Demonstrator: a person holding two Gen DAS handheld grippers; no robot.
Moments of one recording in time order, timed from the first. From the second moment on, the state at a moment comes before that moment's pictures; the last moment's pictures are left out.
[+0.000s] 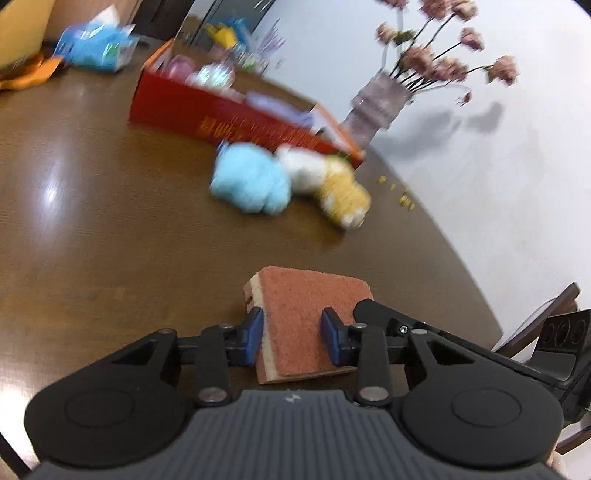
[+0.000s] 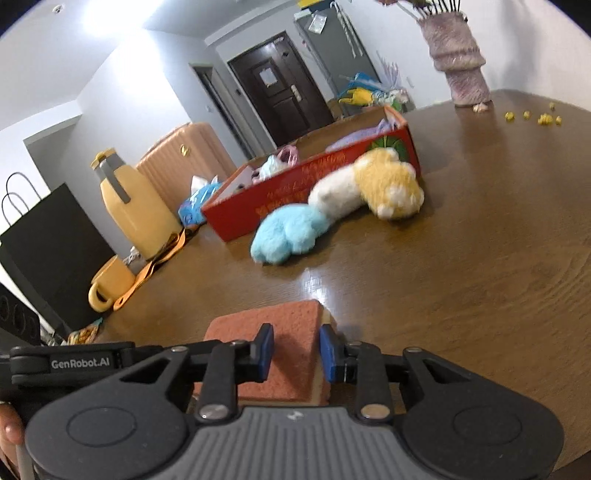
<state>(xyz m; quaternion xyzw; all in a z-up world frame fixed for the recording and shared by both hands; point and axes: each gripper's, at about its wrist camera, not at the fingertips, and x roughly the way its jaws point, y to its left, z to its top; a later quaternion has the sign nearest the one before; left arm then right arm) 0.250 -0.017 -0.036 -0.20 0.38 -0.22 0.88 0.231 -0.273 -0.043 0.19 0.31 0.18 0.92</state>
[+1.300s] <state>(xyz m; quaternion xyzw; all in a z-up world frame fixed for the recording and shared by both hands) 0.458 -0.048 0.078 -0.05 0.29 -0.17 0.94 0.449 -0.285 0.089 -0.01 0.25 0.10 0.96</state>
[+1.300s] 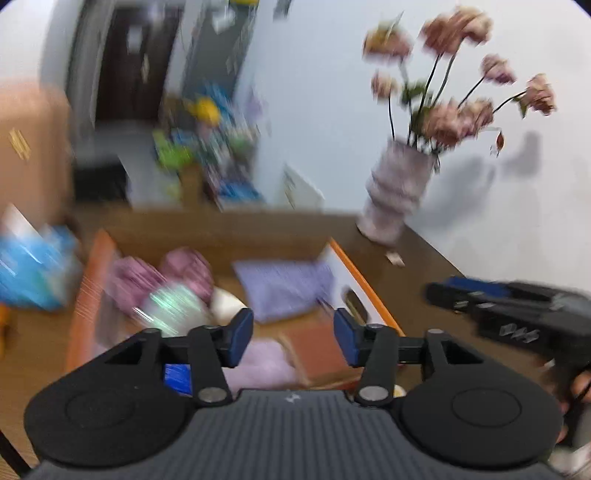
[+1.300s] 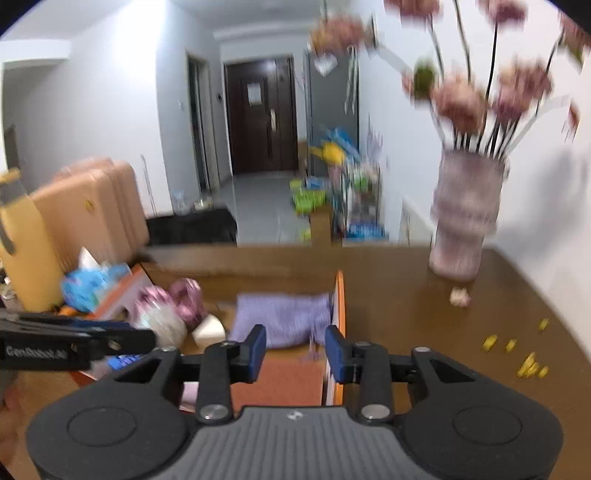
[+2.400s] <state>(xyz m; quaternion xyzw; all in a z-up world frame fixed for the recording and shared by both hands) 0.186 0.028 0.018 -0.05 0.16 -0.05 0.99 0.180 -0.260 0.016 0.03 0.14 0.16 0.98</state>
